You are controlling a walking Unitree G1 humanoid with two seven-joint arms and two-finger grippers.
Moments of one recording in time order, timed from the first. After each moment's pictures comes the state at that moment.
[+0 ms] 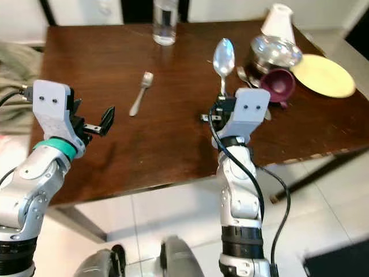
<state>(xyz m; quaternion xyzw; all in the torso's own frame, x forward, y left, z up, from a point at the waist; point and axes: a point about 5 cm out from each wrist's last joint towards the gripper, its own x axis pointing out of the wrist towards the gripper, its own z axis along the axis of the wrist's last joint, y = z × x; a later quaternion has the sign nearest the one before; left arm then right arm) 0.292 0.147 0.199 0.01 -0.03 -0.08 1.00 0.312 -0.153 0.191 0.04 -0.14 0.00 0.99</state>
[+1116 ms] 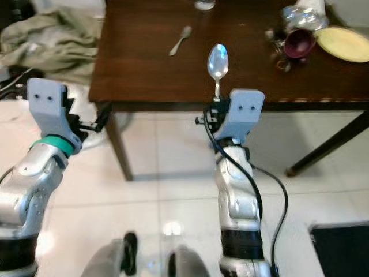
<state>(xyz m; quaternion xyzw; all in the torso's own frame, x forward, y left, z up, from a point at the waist) 0.296 0.152 0.194 0.00 -0.02 -0.07 1.00 0.309 -0.149 0.184 0.05 -0.11 0.01 0.99</state>
